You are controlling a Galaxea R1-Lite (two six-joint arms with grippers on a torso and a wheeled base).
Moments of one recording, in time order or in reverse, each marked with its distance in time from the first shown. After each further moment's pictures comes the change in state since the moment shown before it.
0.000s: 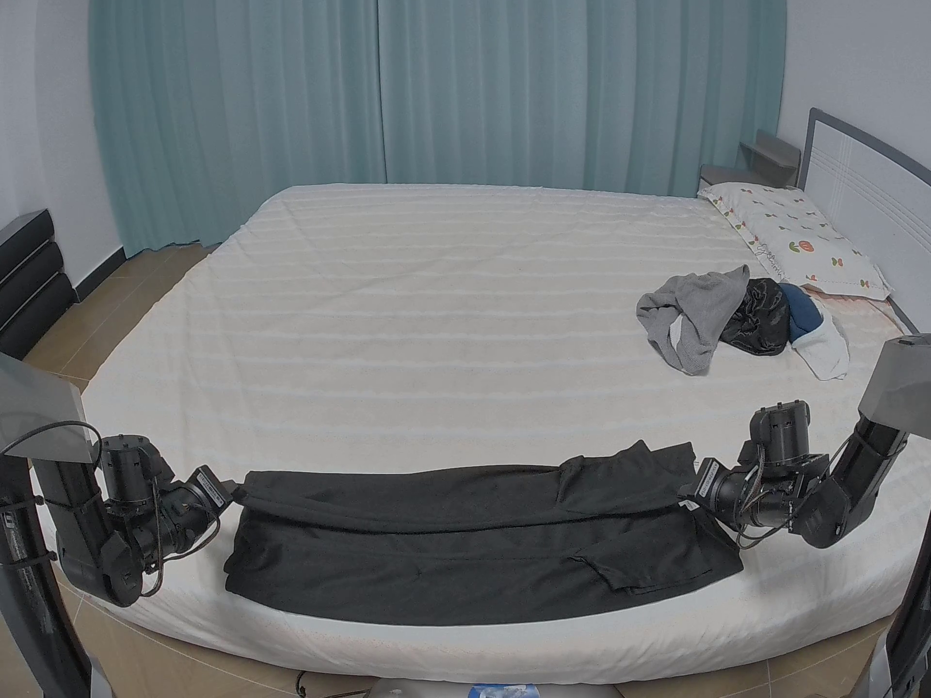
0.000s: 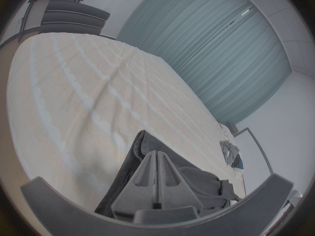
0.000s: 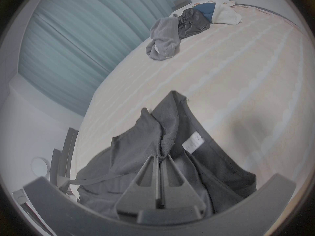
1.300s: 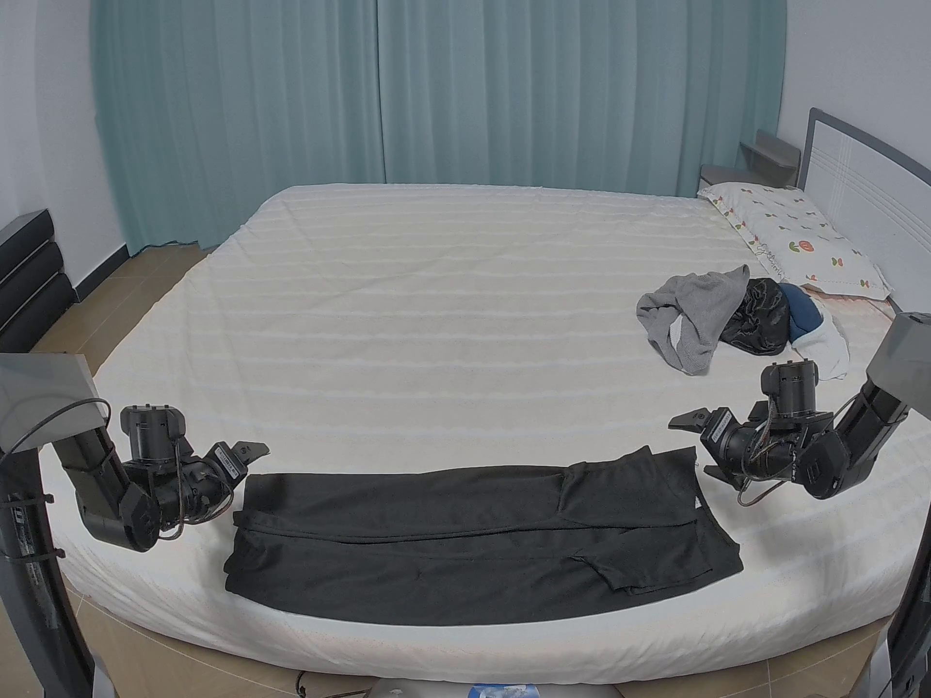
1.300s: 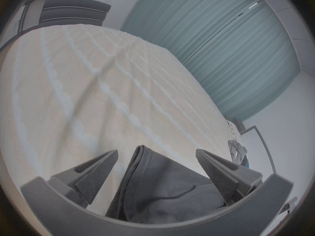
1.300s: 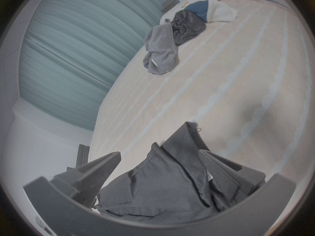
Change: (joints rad) left arm 0.012 0.055 -0.313 0.361 -0.025 0.019; right arm -0.099 0.022 -0.213 0.123 0.092 0.116
